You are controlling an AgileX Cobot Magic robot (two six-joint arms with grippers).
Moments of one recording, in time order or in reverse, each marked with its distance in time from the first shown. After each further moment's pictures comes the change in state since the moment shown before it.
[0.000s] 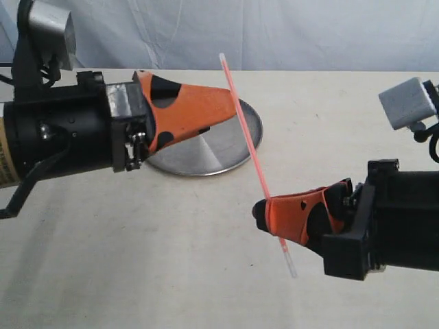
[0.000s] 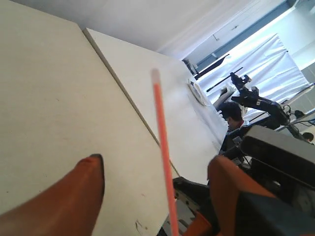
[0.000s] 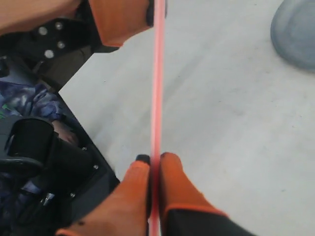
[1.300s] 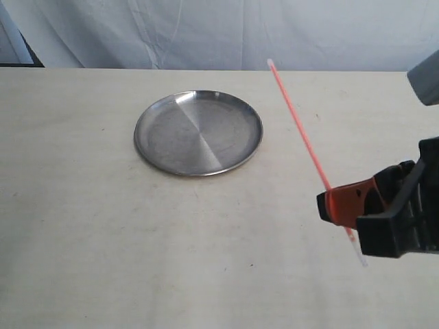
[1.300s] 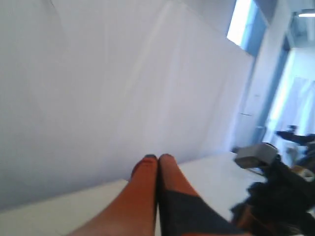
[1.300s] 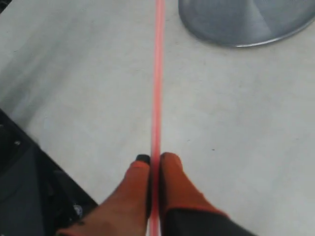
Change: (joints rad) left arm 0.443 -0.602 0.247 -0.015 -0.204 0.430; right arm 0.000 -0.067 -0.189 -0.840 0.185 0.760
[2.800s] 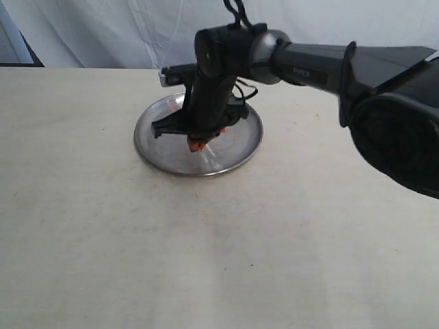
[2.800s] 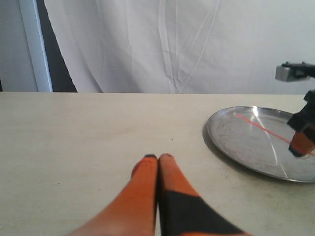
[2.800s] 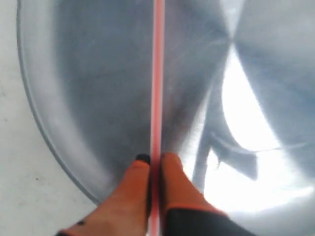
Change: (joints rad) left arm 0.000 -0.490 0.350 -0.471 1.040 0.741; right arm 0.000 1.568 -1.299 -0.346 0.215 0.186
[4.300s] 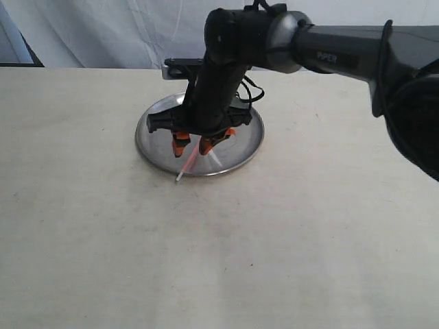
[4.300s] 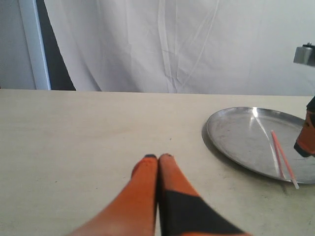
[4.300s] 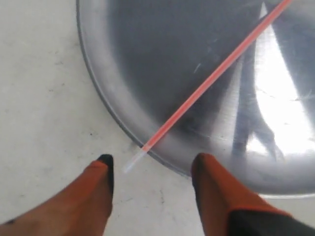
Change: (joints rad) left arm 0.000 0.000 0.000 -0.015 0.000 0.000; right arm -0.004 -0.100 0.119 0.143 0.014 0.004
